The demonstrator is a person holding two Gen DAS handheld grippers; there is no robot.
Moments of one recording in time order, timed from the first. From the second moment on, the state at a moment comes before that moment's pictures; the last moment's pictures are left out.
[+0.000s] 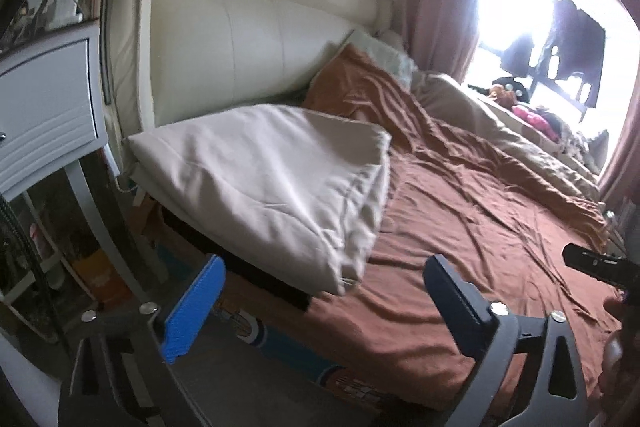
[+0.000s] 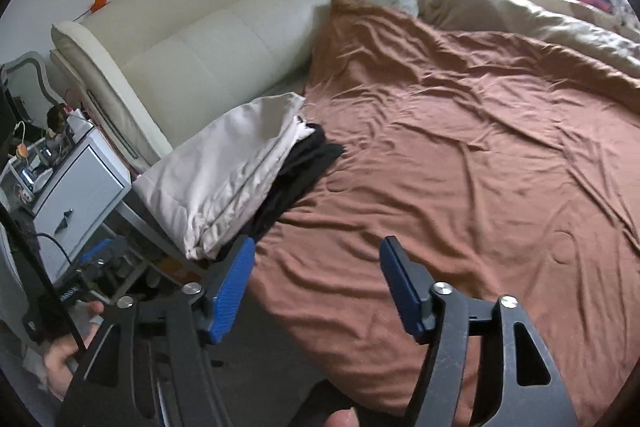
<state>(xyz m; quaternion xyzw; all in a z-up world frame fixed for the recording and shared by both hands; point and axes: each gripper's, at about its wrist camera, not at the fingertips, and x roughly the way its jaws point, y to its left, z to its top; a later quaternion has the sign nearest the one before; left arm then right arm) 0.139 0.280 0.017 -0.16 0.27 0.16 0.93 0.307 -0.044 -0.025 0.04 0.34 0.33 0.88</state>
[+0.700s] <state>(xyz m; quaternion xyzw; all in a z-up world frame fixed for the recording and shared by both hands) 0.045 0.151 0.043 -0.08 0.22 0.07 0.97 0.125 -0.152 -0.035 0.02 0.24 0.24 0.94</state>
